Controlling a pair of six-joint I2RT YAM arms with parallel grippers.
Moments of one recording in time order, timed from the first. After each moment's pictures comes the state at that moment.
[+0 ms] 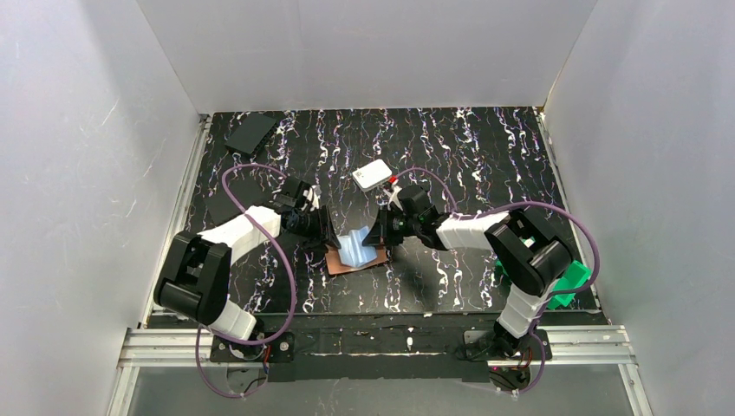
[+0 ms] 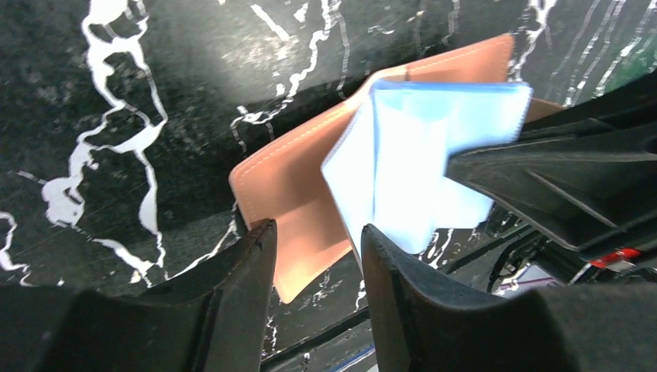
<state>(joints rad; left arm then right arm) -0.38 1.52 0.84 -0.46 0.40 -0.57 0.73 1.76 0.82 0.28 -0.45 0.75</state>
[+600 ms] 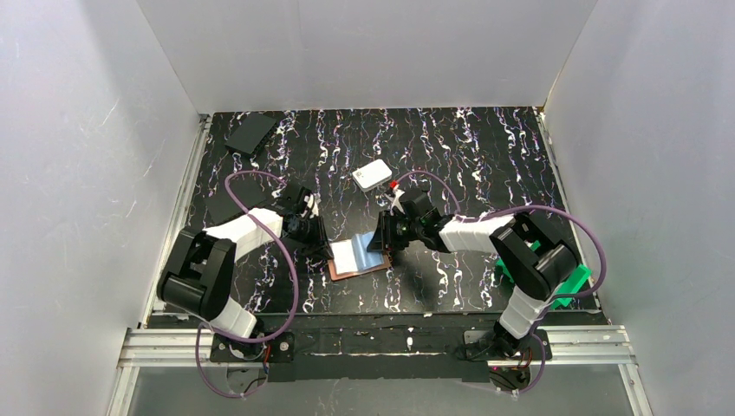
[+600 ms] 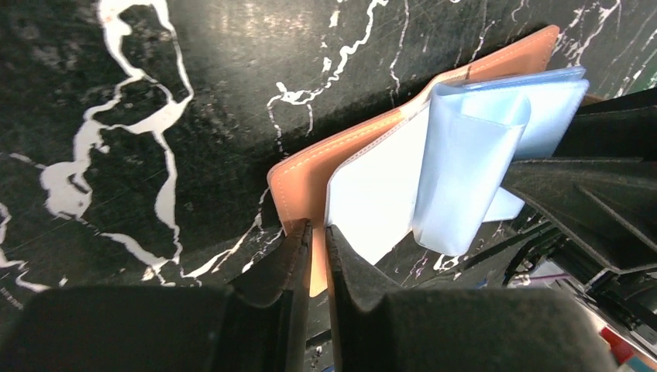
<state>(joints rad) -0.38 1.54 0.80 -0.48 0.36 -0.56 0.73 1.72 0.79 0.20 -0.40 0.66</state>
